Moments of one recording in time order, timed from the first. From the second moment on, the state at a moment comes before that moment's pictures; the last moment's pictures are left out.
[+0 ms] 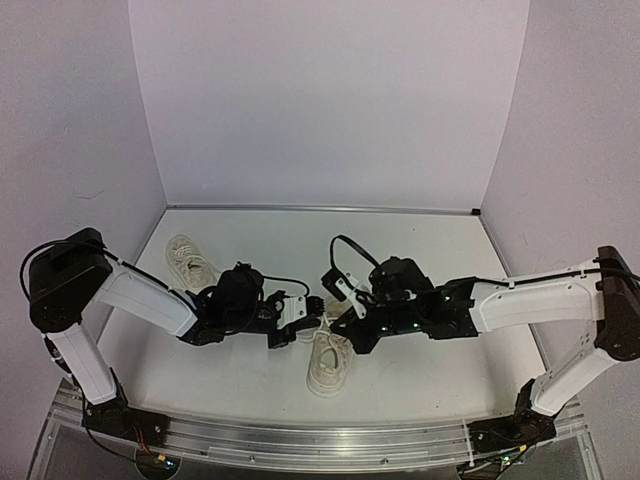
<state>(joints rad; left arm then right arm) -0.95 1.72 0.71 0.57 0.31 0.56 1.05 1.53 0.90 -0.06 -0.06 0.12</state>
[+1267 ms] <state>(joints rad) -1.03 1.66 0.65 0.68 0.36 0.55 0.98 1.34 0.74 0.00 -0.14 0.28</state>
